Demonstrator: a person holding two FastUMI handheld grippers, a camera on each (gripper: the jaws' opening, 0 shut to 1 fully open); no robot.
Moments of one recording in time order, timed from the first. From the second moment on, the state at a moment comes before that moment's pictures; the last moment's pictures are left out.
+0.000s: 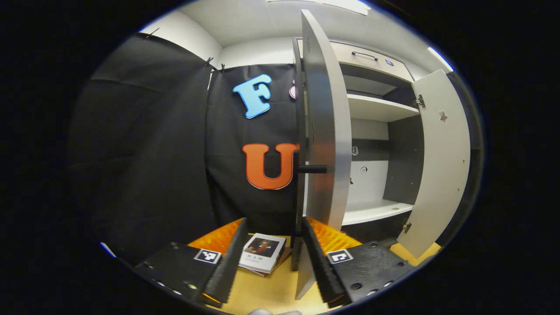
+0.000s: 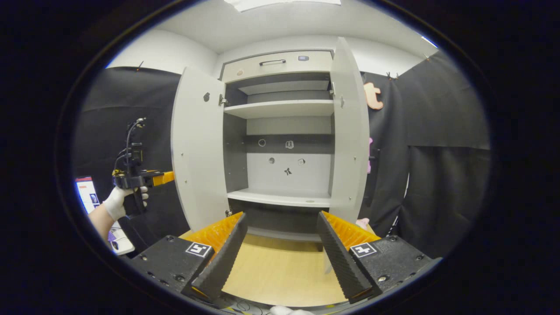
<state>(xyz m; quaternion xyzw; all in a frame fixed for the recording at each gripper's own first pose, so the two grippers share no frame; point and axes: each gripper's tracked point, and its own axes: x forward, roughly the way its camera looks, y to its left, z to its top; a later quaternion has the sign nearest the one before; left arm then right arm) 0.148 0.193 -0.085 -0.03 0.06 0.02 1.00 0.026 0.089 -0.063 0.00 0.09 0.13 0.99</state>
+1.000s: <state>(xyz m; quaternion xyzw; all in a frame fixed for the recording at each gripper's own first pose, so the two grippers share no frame) 0.020 0.100 -0.052 -0.01 0.06 0.01 1.00 0.008 0.061 -0.031 0.00 0.05 0.10 0.99</state>
